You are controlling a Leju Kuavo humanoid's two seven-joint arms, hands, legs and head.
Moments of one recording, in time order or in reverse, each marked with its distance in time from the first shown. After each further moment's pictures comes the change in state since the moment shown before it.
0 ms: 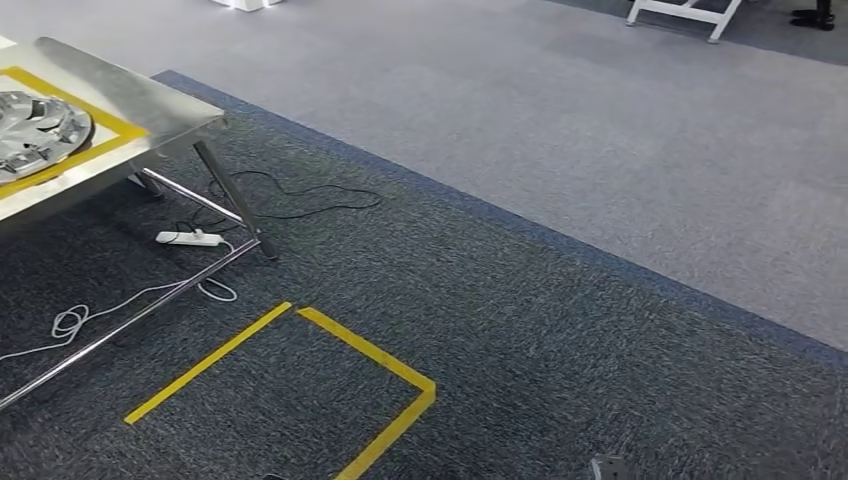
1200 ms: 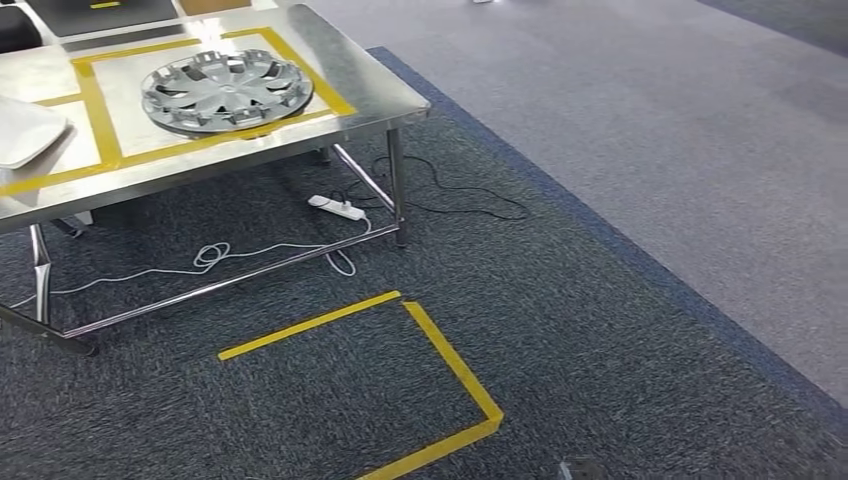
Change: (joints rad) left arm 0.011 0.010 -0.024 -0.002 0.135 0.058 0.017; right arm 0.013 -0.006 0.104 0.005 0.072 0.012 0.021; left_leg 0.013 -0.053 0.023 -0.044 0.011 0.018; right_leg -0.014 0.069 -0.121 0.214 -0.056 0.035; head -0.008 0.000
